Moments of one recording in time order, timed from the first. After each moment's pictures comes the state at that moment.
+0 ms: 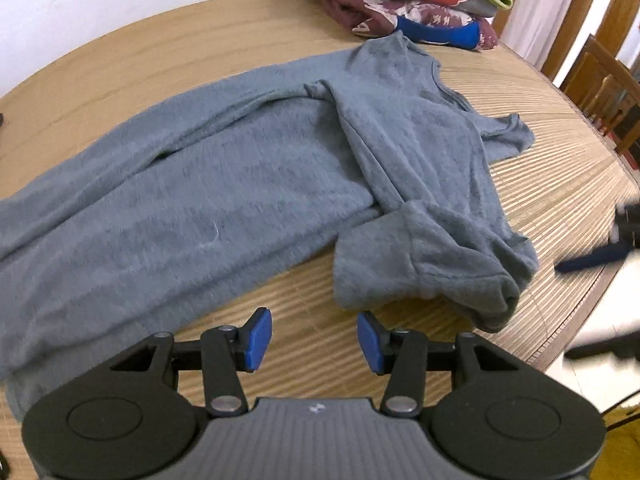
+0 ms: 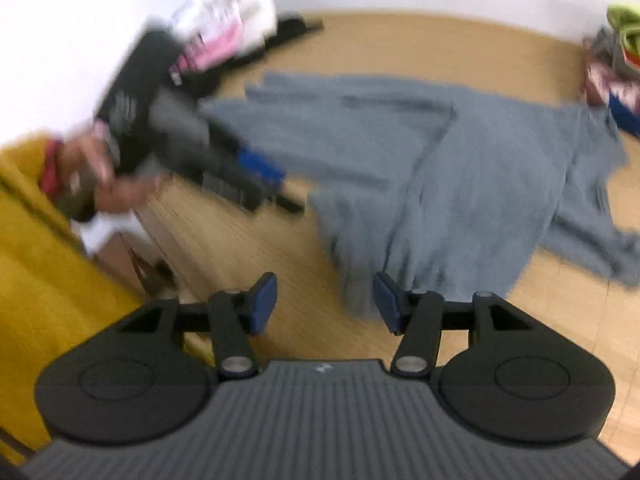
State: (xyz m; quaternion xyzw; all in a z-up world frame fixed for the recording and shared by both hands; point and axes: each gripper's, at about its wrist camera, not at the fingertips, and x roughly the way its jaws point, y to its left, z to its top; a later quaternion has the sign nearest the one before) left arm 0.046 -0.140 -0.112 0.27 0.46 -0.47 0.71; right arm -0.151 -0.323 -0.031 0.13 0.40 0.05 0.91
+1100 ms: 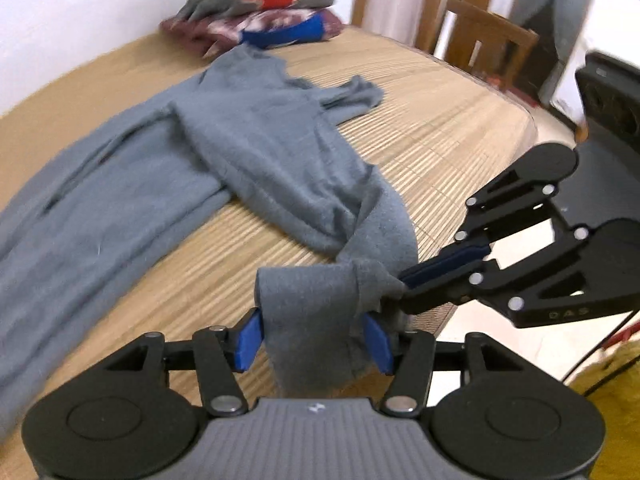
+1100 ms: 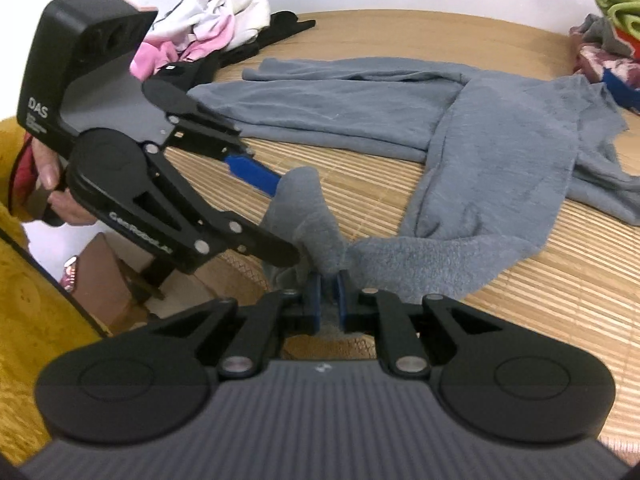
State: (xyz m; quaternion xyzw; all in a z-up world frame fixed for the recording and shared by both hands) left arm -0.023 -0.103 -0.120 0.31 0.35 -0.63 0.62; right arm -0.176 -0.257 -0.078 0.11 0.40 0.01 0.91
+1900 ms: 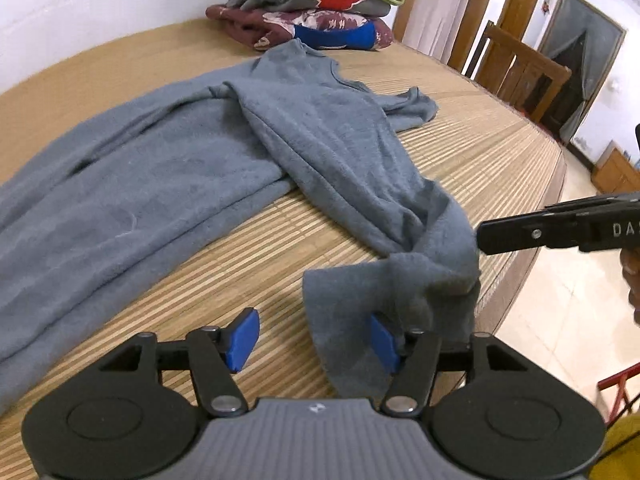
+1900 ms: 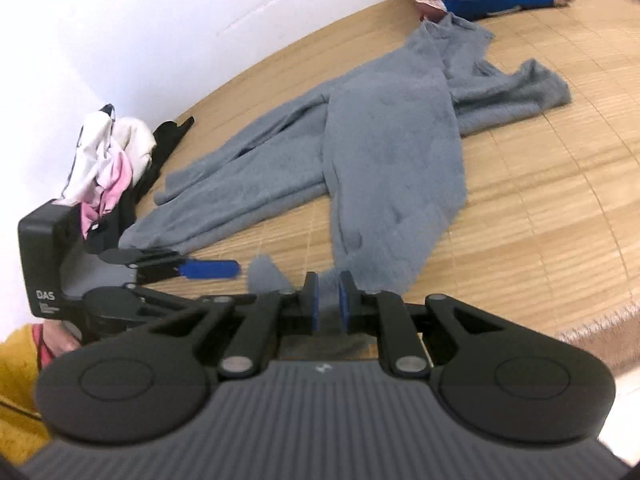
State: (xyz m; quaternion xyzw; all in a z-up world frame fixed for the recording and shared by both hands) left arm 0.022 -0.107 -0.143 0.24 0.39 -0.61 0.65; right arm -0.202 -0.292 -0.080 0.33 0.30 -0.17 0.88
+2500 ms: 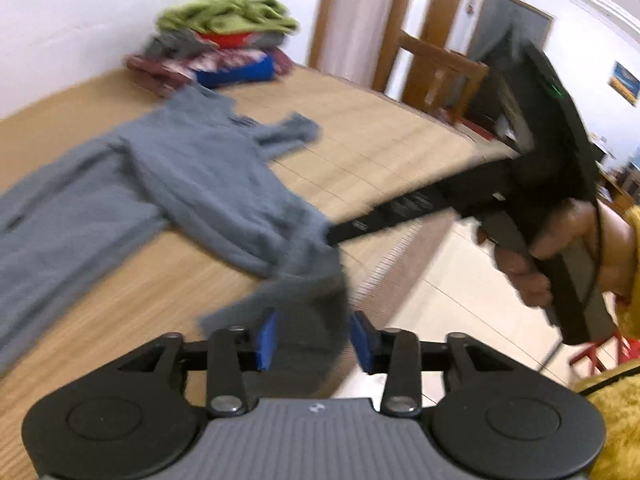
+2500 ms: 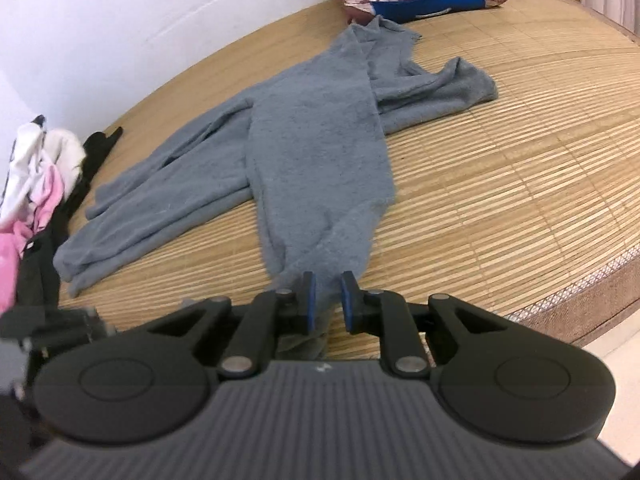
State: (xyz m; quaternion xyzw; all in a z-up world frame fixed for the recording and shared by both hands) left arm -0.050 -0.075 -0.109 0.23 0.32 -0.68 0.61; right arm -0.212 -0.291 -0.086 0.32 0.33 -0.27 0.85
